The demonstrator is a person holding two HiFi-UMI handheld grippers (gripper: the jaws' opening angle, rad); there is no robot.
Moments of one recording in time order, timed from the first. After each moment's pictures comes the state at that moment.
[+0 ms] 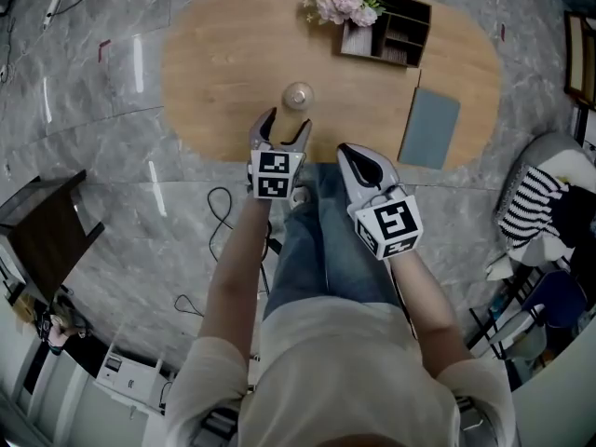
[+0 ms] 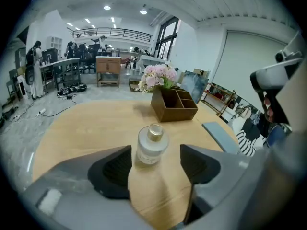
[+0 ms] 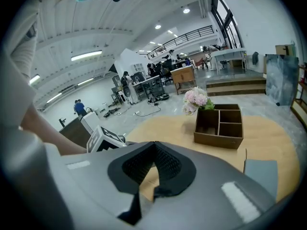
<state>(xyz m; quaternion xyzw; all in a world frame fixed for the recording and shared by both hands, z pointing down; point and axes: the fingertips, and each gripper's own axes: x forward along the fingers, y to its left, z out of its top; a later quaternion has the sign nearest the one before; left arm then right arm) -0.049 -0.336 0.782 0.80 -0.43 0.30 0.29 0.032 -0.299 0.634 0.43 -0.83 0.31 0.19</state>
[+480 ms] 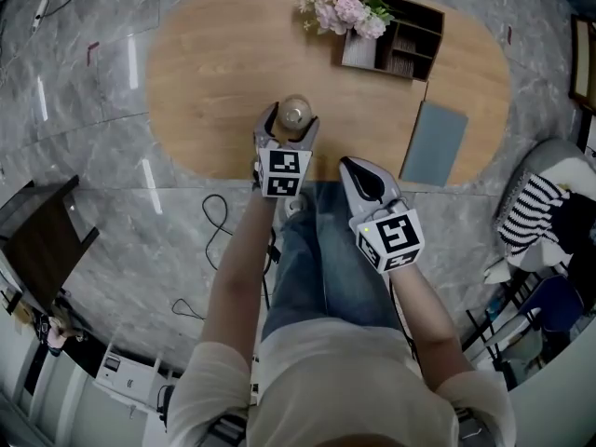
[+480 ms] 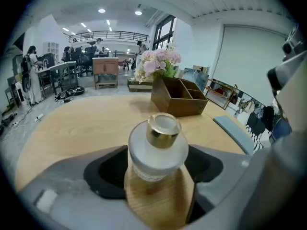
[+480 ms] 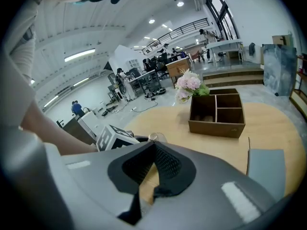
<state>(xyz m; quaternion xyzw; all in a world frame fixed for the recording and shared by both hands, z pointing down) -0.027 -0.374 0.836 0.80 -0.43 0.31 0.26 0.043 -0.309 0.685 0.43 -0.81 0.35 0.20</state>
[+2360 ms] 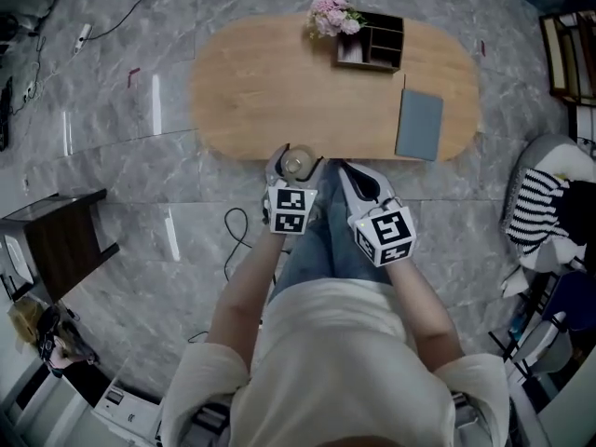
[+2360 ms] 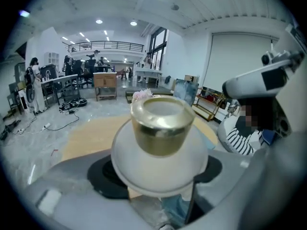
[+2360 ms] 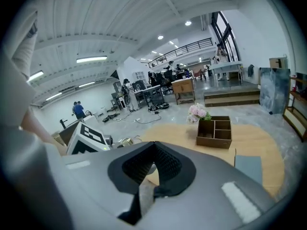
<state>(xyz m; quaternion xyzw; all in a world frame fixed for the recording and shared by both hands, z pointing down) -0.047 -0.230 0.666 0.83 -0.43 0.28 0.23 0.019 -0.204 0.553 0.46 -0.83 0.27 0.16</state>
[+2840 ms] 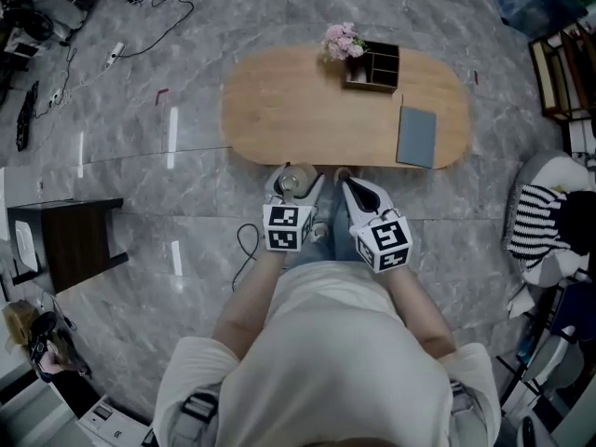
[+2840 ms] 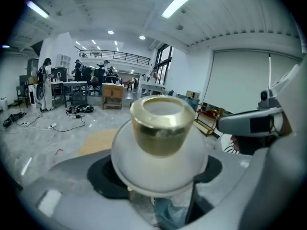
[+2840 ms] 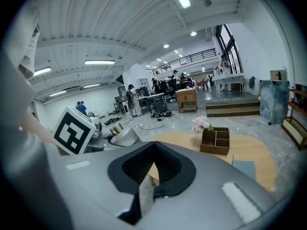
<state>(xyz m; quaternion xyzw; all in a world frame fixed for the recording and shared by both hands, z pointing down) -0.084 -0.166 0.542 0.83 -0.47 0.20 0.23 -0.005 -0.130 0.480 0.46 -0.85 0.22 0.14</state>
